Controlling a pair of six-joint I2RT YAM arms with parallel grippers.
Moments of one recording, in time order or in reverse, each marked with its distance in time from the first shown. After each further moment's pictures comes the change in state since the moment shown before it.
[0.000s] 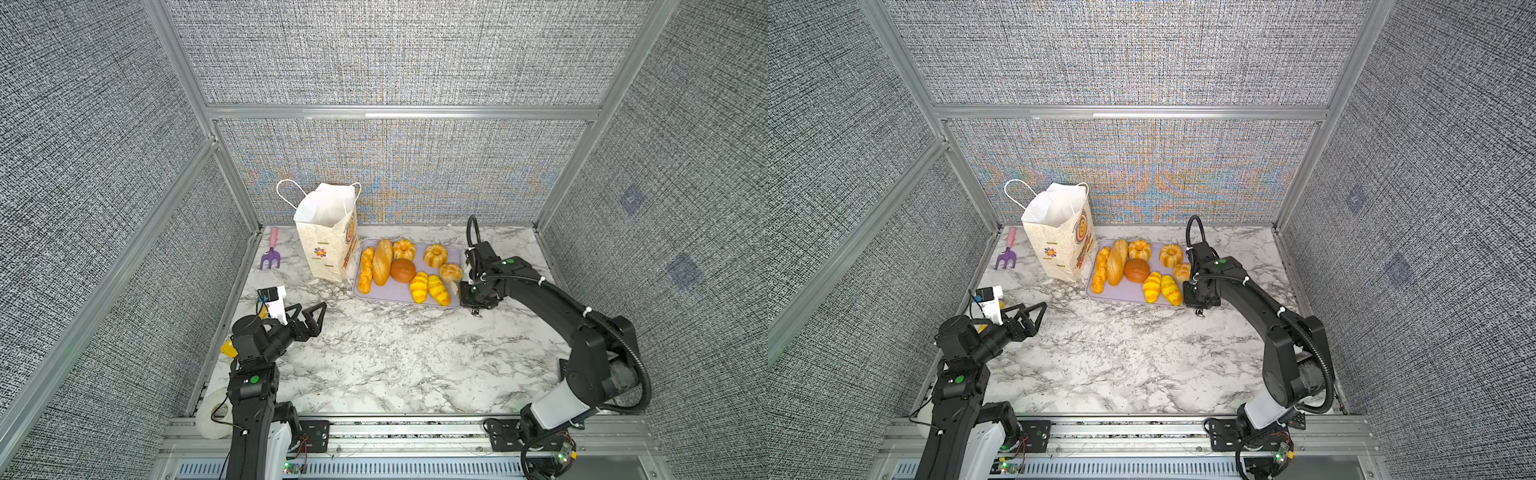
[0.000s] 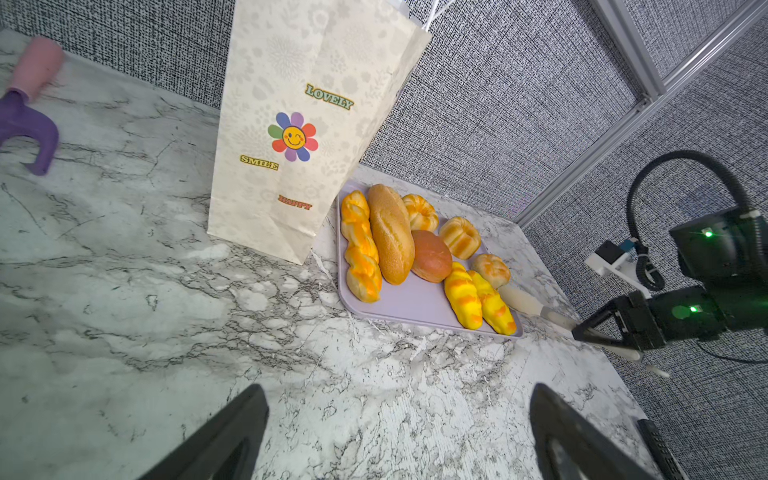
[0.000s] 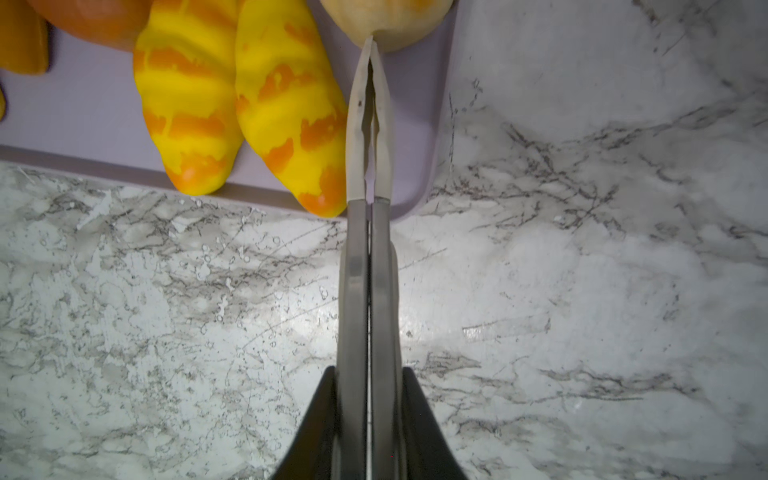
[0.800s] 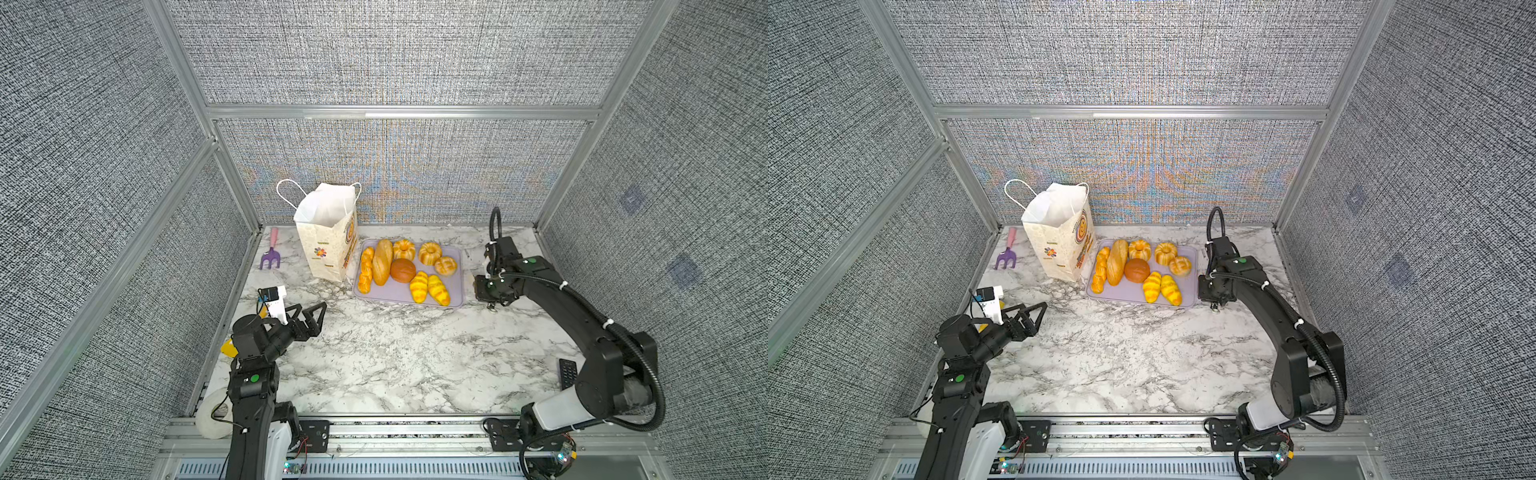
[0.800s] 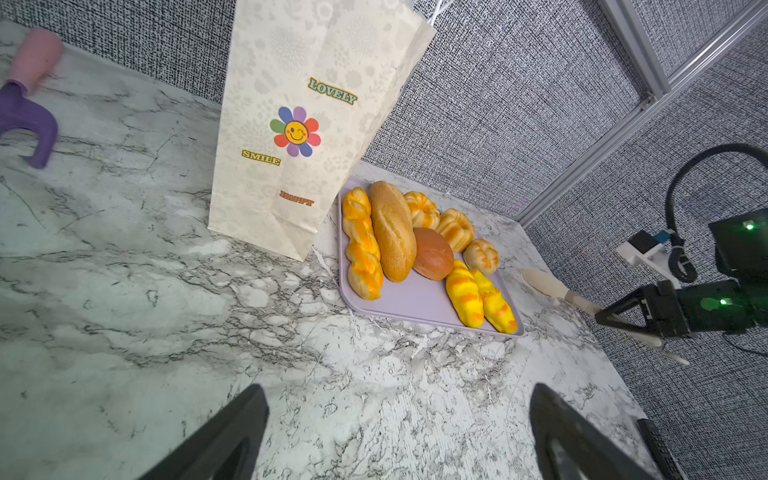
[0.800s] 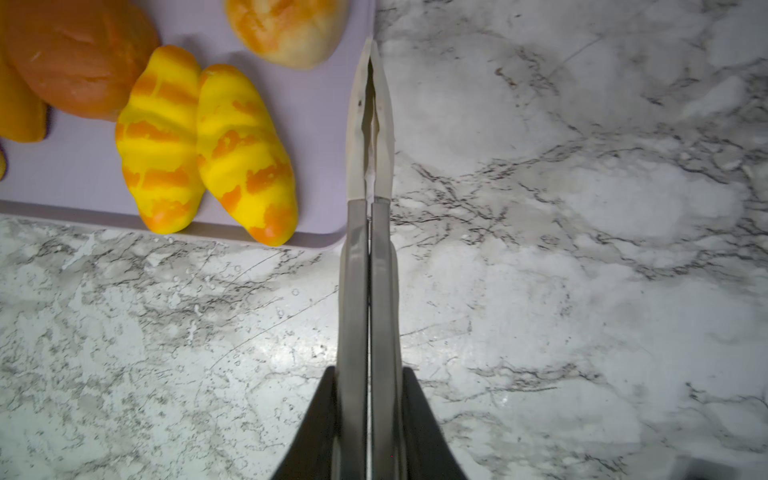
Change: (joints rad) left arm -0.001 0.005 0.000 0.000 -0.008 0.000; right arm -0.135 -0.135 -0.070 0.021 0.036 -0.072
